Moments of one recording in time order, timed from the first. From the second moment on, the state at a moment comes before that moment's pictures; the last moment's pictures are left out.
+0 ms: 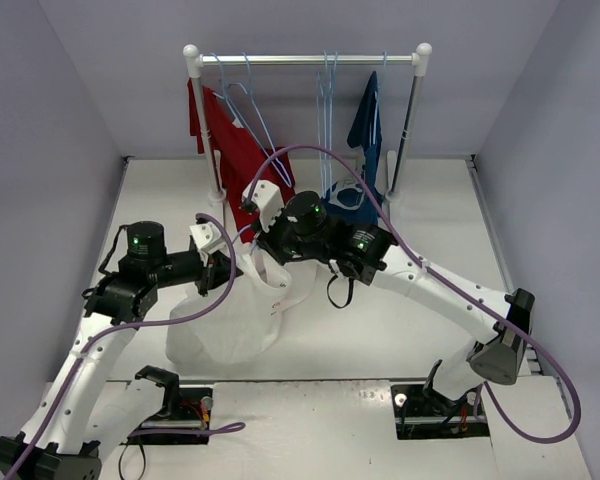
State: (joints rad) left arm -0.27 0.84 0.92 -0.57 0.81 0.29; right arm 1.01 1.52 1.51 -0.45 0.00 -0.07
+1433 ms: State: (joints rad) left arm -0.21 0.91 0.97 -0.52 0.97 0.30; right arm 0.75 1.23 1.15 -0.48 -0.15 -0.32
